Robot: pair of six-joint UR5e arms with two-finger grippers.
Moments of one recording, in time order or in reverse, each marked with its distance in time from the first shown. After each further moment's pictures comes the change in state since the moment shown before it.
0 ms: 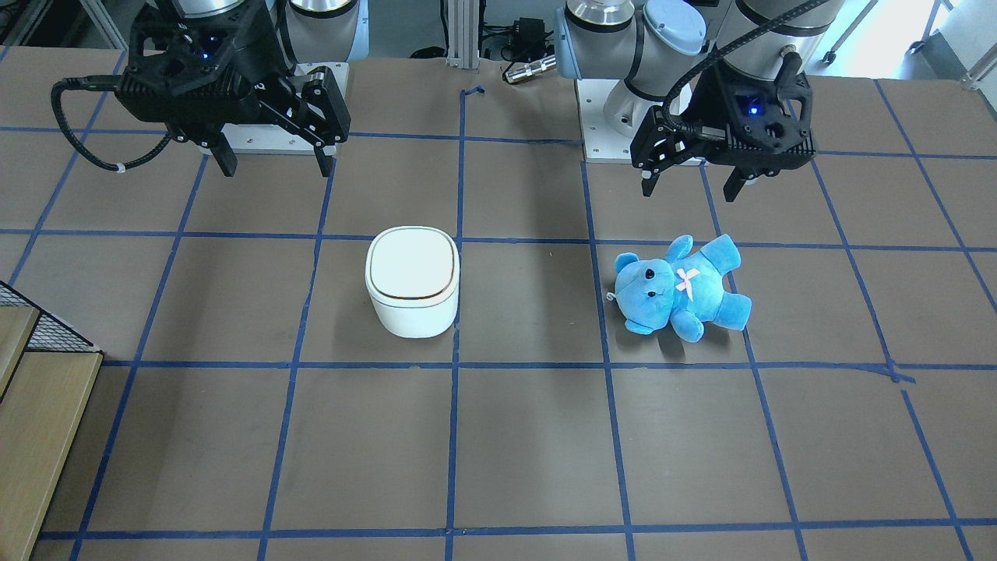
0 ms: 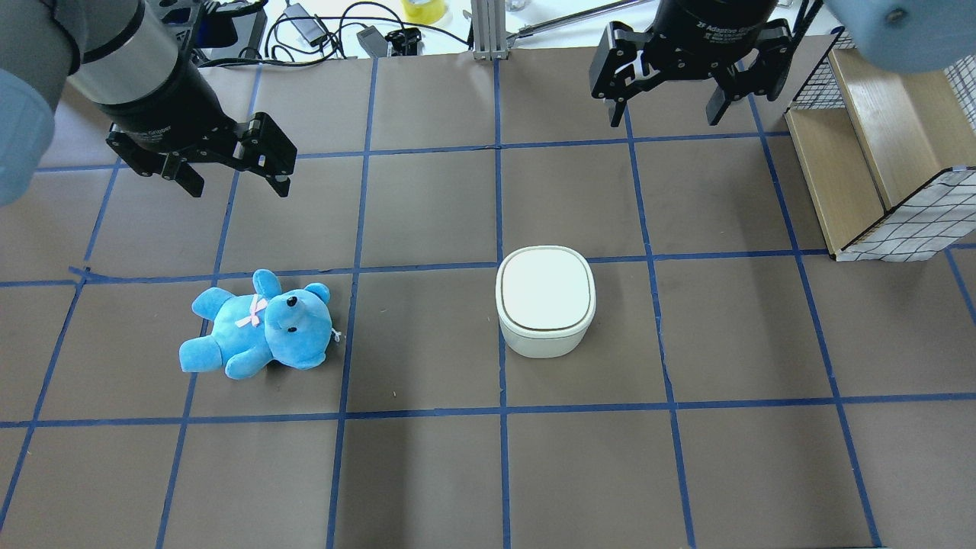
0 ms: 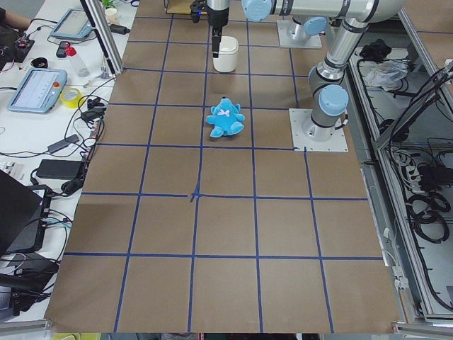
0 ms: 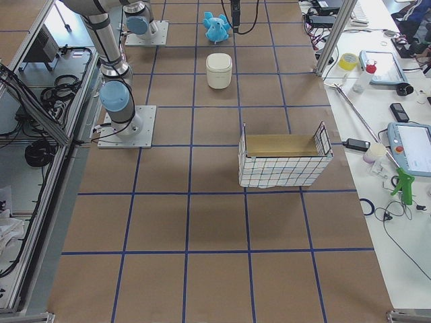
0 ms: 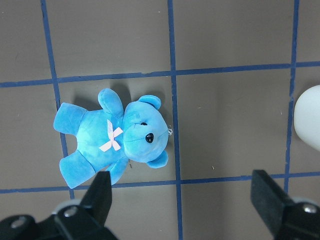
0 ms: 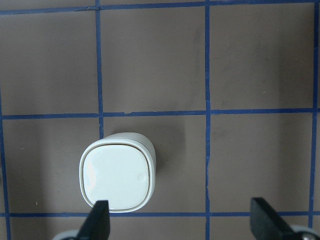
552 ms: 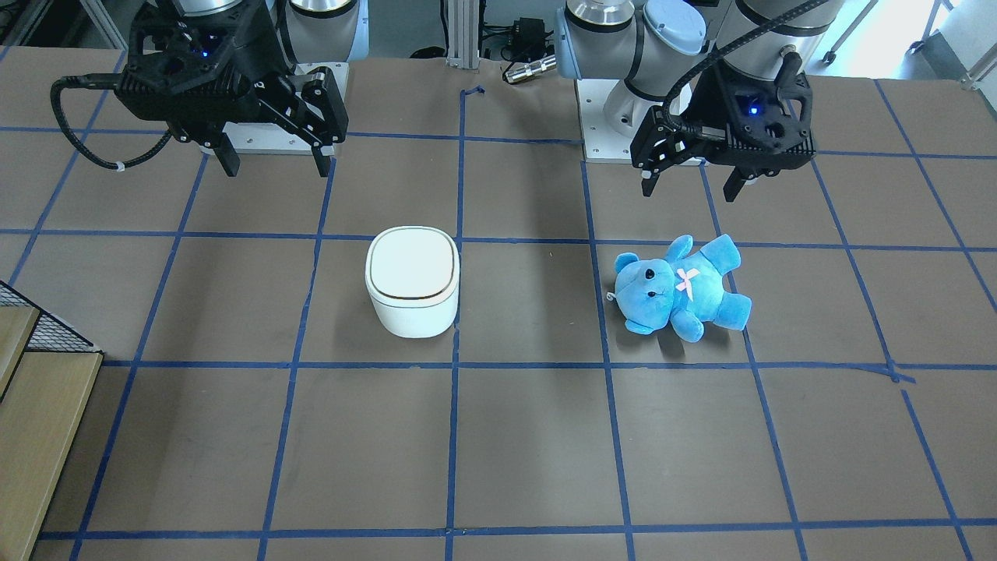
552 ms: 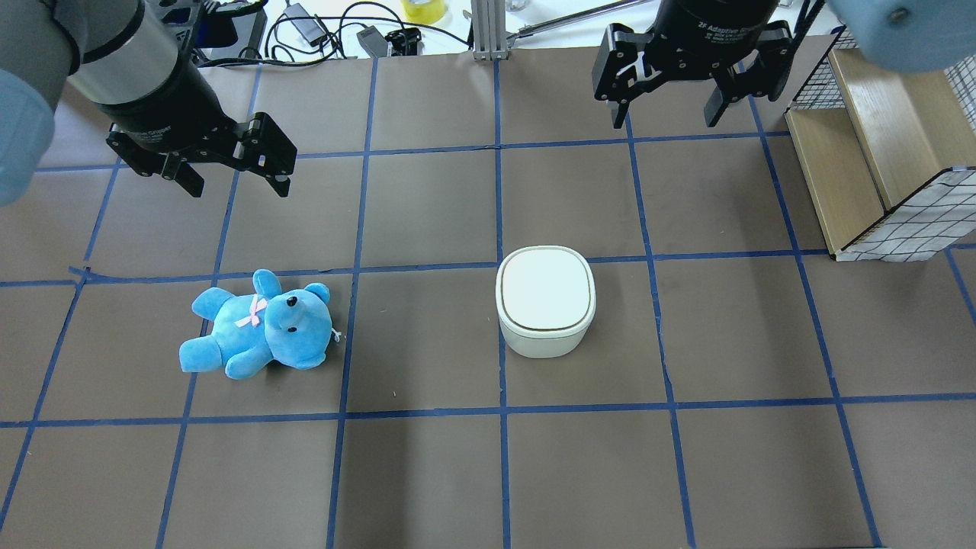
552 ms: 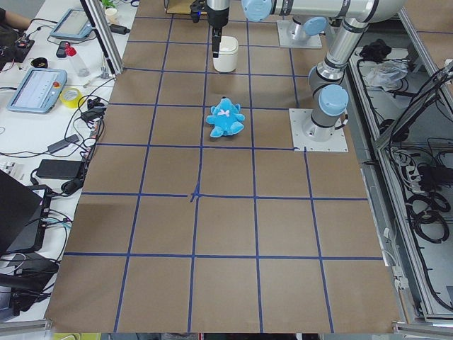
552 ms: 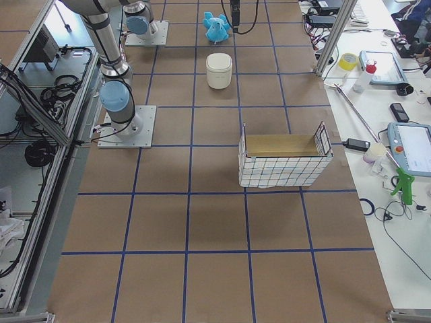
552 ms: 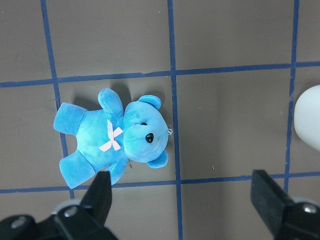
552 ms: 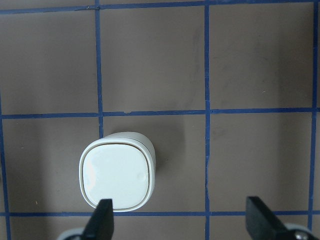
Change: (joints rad) left arm 0.000 0.000 0.000 0.000 0.000 0.000; right arm 0.000 -0.002 0.000 0.002 0.003 0.000
